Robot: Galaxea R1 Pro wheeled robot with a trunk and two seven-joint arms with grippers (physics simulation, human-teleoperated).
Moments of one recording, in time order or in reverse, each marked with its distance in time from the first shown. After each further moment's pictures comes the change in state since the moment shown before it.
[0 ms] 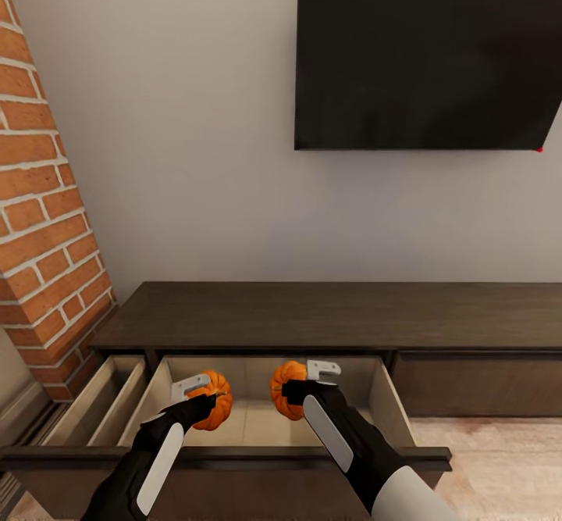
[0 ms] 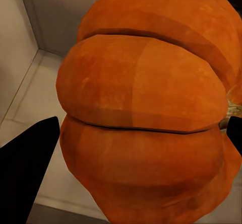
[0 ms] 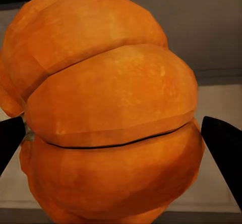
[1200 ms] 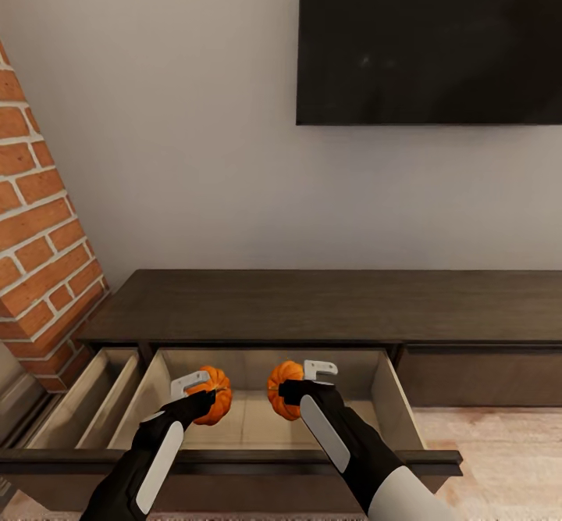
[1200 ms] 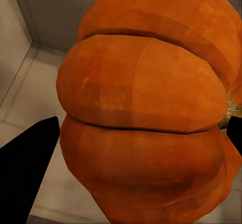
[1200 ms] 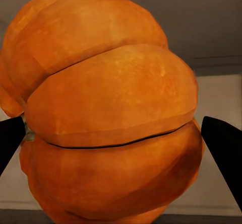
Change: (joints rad) left arm 0.000 0.000 -0.001 -0.015 0.002 -0.019 0.000; right arm 0.000 0.014 0.000 0.001 0.004 0.000 0.000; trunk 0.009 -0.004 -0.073
